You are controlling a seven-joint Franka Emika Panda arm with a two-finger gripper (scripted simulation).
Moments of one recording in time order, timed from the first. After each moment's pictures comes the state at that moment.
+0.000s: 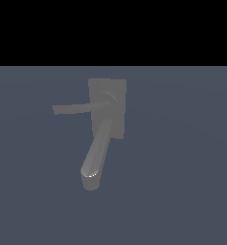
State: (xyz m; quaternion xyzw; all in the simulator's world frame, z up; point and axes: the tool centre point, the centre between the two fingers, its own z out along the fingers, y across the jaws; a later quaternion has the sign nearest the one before) arm -0.236 -0.034 0.450 0.99 0.02 -0.06 0.09
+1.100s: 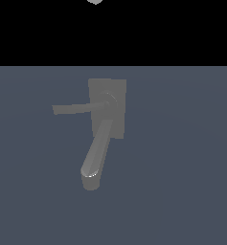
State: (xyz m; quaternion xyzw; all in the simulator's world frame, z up) arm -0.181 -0.076 0.389 0.93 0.14 -0.13 0.31
